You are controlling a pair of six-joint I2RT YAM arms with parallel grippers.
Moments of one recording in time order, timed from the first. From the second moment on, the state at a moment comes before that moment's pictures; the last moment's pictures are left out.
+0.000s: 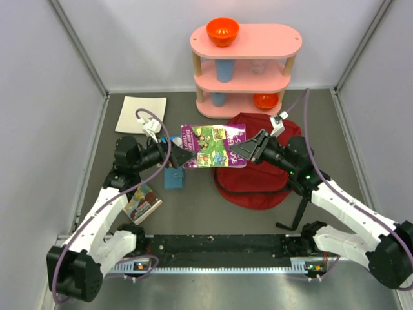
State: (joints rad) left arm -0.18 0.92 0.65 0.08 0.74 -0.63; right arm 0.59 1.02 0.69 0.28 -0.35 1.03
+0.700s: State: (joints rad) left arm -0.24 1.03 0.65 0.49 0.94 -0.79; right arm 0.55 0.93 0.55 0.39 -0.56 1.24
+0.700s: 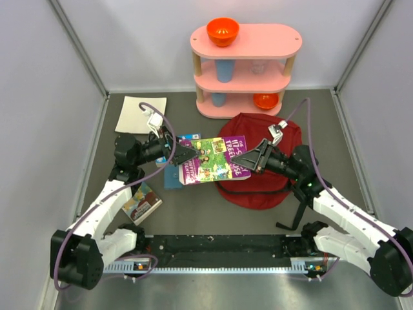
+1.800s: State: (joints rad) left arm -0.24 1.30 0.67 1.19 1.26 -1.42; right arm 0.54 0.96 0.62 0.32 -0.66 0.85
